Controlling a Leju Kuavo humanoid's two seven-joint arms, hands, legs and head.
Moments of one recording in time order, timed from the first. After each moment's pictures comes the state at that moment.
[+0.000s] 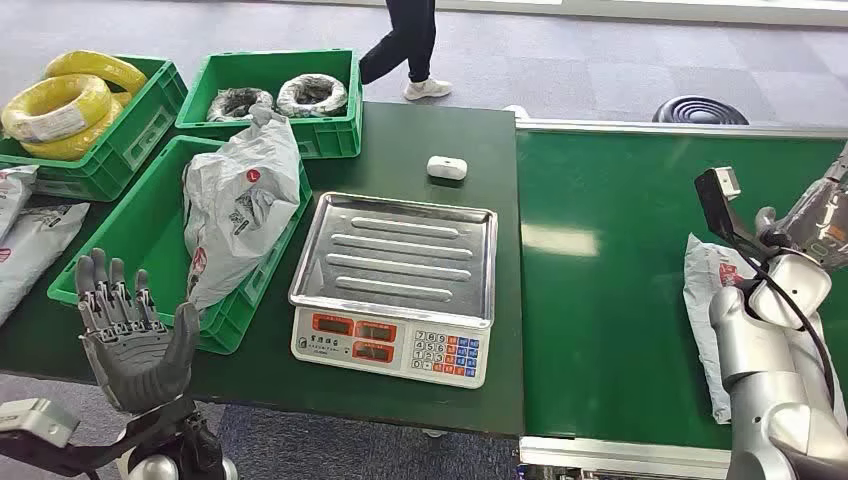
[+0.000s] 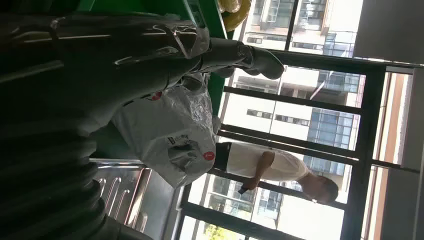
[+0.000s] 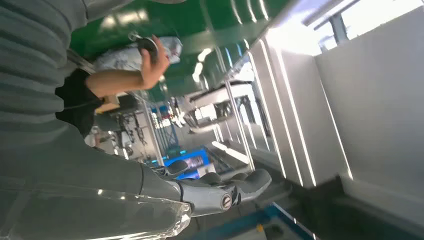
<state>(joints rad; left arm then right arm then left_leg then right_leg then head) 0.11 -0.19 -0.16 -1.81 0.17 0.34 -0.70 -0.77 -0.30 -0.16 -0.57 1.46 -0.64 0.23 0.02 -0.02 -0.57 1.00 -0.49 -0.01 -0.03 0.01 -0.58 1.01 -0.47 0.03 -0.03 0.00</state>
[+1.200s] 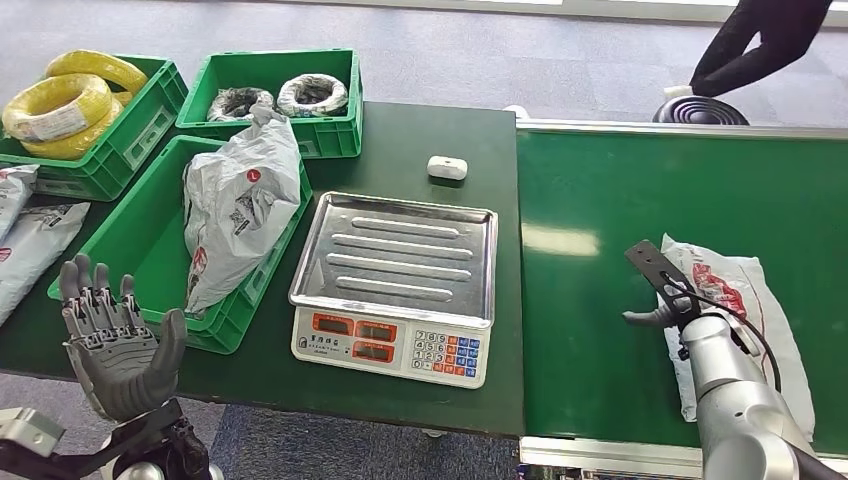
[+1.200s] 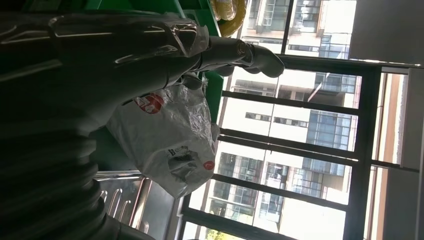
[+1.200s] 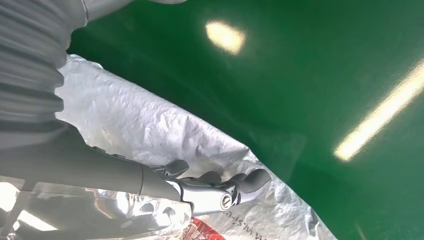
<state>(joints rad) 0.12 -0.17 -0.13 -1.82 0.17 0.31 -0.70 -0.77 -0.22 -0.45 -0.31 1.07 0.18 -0.06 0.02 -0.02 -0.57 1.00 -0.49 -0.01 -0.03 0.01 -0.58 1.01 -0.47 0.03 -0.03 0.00</state>
